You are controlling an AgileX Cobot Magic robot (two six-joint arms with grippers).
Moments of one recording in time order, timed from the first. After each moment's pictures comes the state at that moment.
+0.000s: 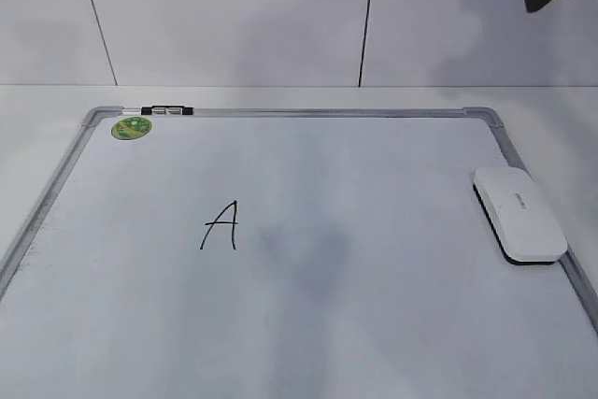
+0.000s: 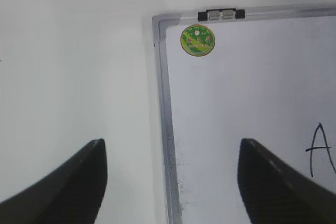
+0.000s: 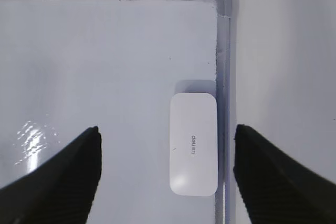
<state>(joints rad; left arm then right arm) -0.01 1.33 -1.29 -0.13 0.93 0.07 0.15 1.60 -1.70 -0.02 1.24 0.08</state>
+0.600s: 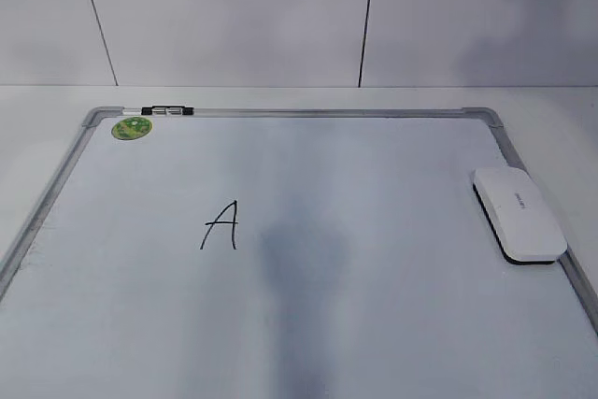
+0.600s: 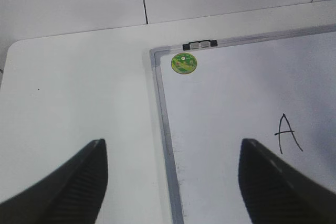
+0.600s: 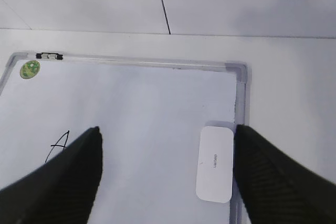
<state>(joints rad) -0.06 0.96 -1.26 -0.08 1.07 0.08 0.15 1.19 -1.69 0.07 1.26 0.01</state>
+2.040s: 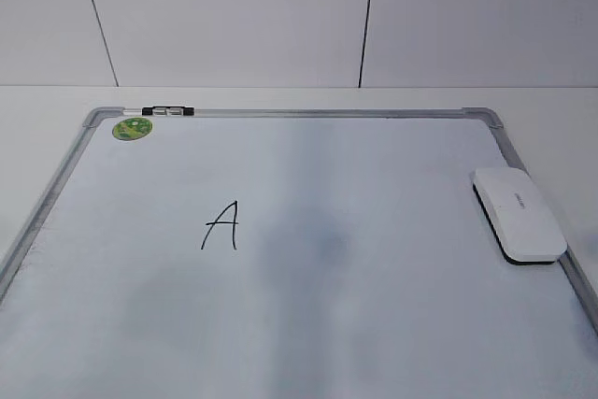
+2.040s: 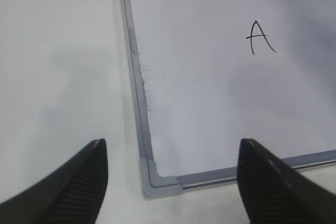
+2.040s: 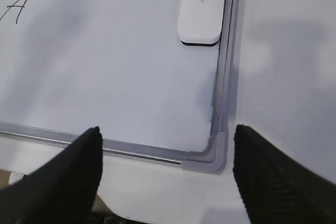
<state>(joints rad) -0.07 0.24 -0.61 -0.16 1.11 0.08 0.15 0.22 -0.59 0.06 1.14 -0.04</state>
